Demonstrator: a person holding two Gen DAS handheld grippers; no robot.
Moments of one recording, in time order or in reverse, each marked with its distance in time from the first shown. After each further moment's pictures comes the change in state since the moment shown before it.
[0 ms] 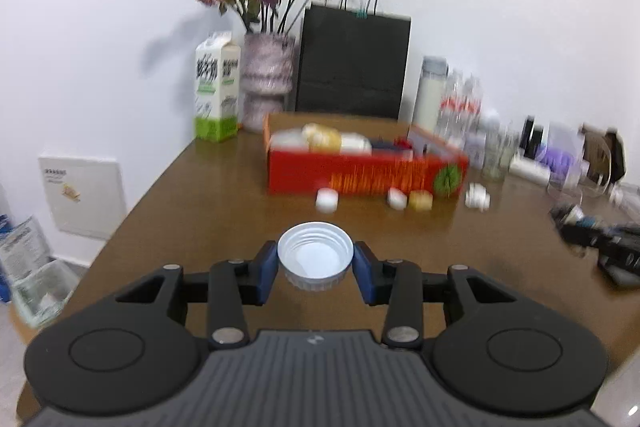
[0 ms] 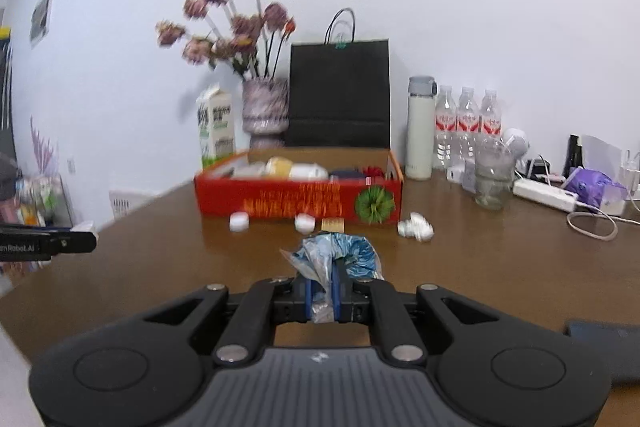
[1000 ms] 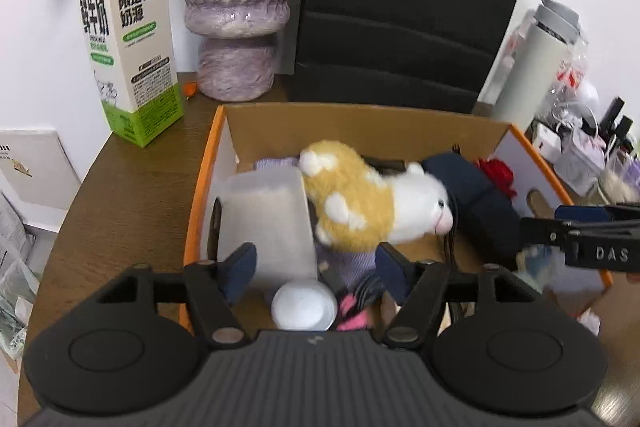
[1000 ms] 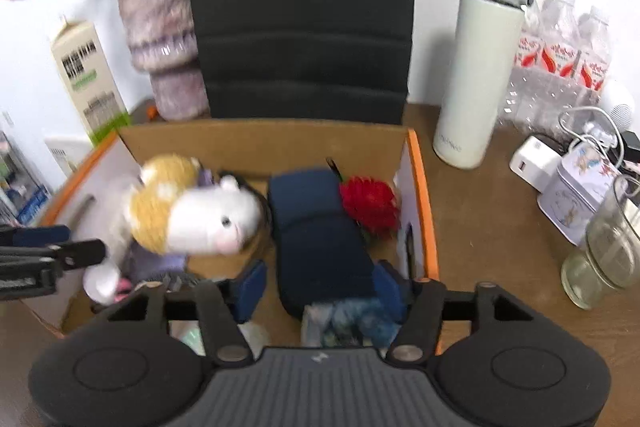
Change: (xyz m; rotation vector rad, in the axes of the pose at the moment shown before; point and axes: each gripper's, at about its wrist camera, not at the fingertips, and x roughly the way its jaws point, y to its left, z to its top) left arm 0.329 0.013 0.152 -0.034 0.402 0.058; right arm 0.362 -0.064 0.157 0.049 0.483 -0.005
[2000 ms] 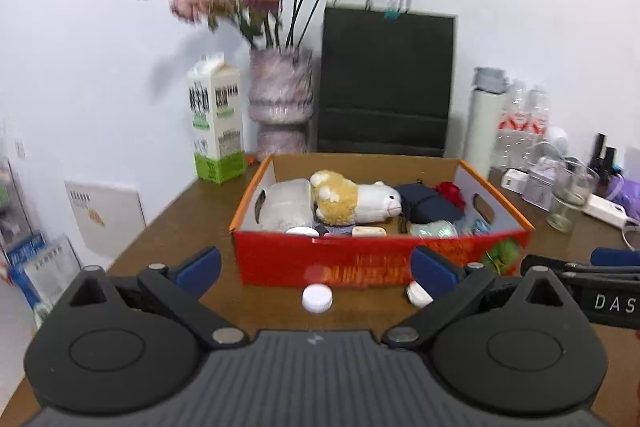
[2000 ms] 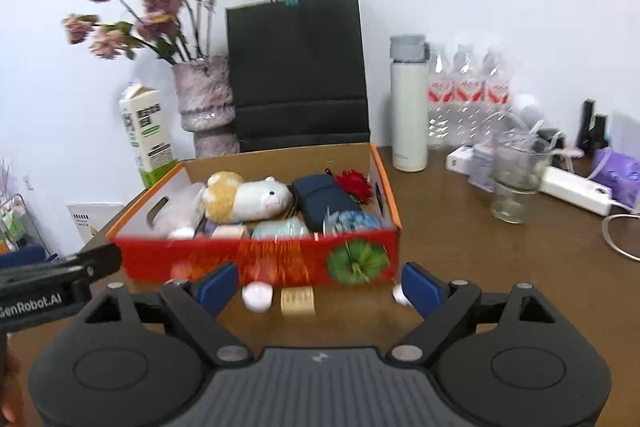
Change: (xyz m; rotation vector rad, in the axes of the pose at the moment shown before) left arm -0.167 -0.071 -0.170 0.023 -0.420 0.176; right arm -0.160 0.029 -0.174 0.060 -0.346 -0.045
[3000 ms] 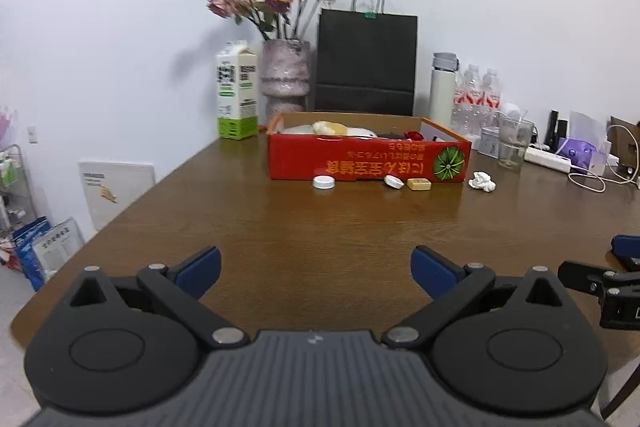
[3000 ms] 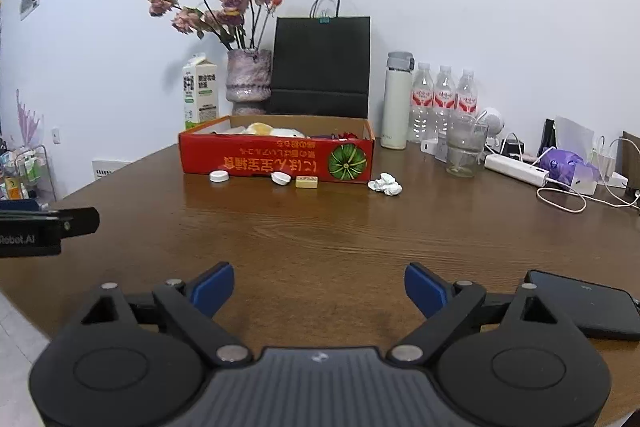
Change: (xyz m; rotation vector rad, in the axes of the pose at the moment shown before) left arm -0.138 0.027 -0.116 -0.003 -0.009 -0.062; right arm -0.155 -0.001 -0.145 -0.131 -0.066 -0.012
